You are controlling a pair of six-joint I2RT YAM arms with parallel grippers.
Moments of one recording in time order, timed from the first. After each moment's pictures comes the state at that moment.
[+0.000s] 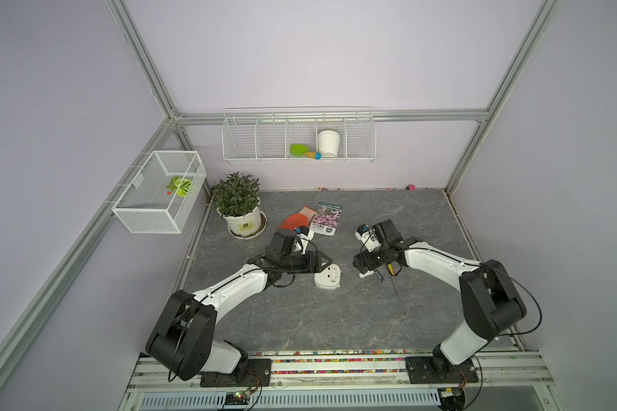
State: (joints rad) left arm -0.55 1.39 0.79 -0.06 0.56 -0.56; right arm 0.45 1.67 1.04 -0.44 -0.21 -0.06
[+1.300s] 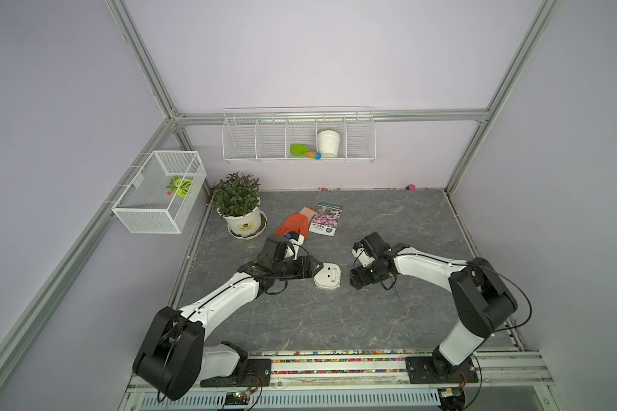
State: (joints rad) left arm -0.53 1.30 0.72 -0.14 0.49 -0.56; right arm 0.58 1.70 0.98 -0.57 -0.17 0.20
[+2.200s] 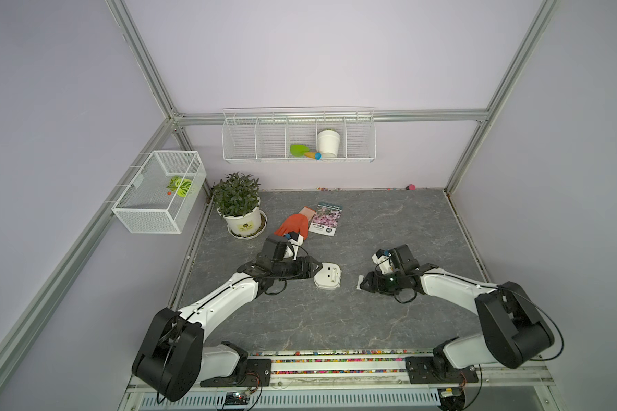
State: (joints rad) left arm -0.52 1.30 0.72 -0.16 0.49 -0.55; right arm 0.39 1.46 0.63 -0.26 -0.52 0.47
